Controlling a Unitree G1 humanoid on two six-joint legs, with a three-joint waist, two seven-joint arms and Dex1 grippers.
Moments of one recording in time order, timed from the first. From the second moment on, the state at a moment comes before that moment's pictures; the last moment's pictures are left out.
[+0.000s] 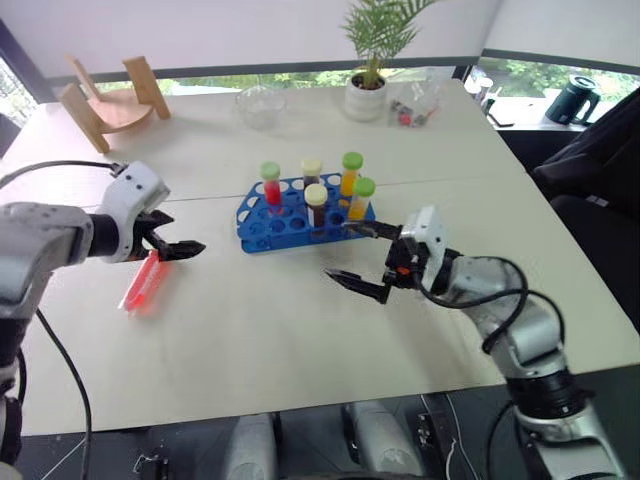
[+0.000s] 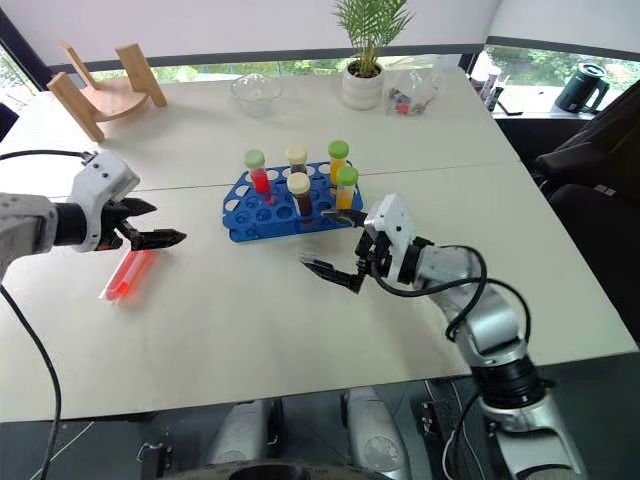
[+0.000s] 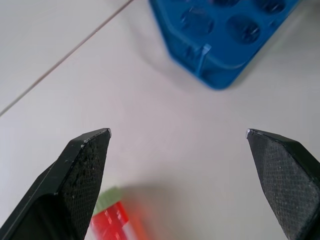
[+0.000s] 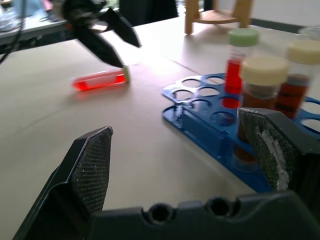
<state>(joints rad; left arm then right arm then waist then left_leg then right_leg) -0.59 1.09 -0.07 -0.06 -0.44 1.05 -0.85 -0.39 -0.55 0.12 -0.35 0.41 0.41 0.88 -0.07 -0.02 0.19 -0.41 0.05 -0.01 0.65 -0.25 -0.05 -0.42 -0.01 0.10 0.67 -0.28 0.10</state>
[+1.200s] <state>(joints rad) -0.76 0.67 0.14 0.19 -0.40 1.14 -0.76 -0.50 -0.64 0.06 -0.42 0.47 0.49 0.91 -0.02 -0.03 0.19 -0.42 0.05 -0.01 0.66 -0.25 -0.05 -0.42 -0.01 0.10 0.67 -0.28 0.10</state>
